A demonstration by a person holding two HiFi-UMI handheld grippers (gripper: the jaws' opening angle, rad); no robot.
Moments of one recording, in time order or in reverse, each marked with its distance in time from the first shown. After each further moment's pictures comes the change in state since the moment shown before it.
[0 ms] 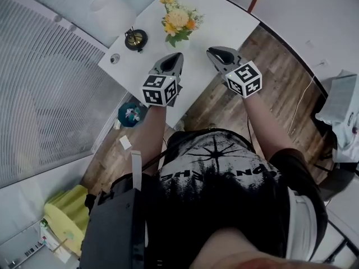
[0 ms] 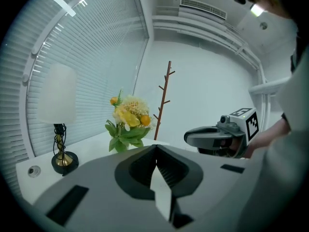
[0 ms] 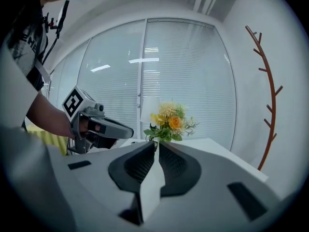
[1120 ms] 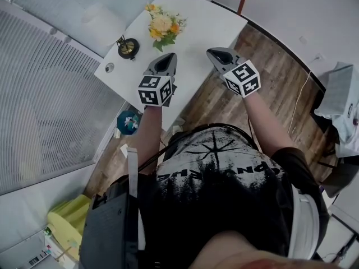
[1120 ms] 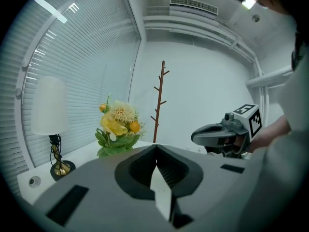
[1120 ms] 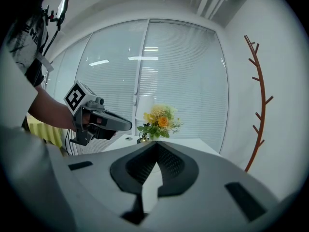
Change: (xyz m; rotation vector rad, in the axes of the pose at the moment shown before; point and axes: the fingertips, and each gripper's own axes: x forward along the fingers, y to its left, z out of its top) left arm 0.012 -0.023 0.015 0.078 -0.011 0.005; right arm -0.042 -0.024 -0.001 -0.053 0.019 -0.065
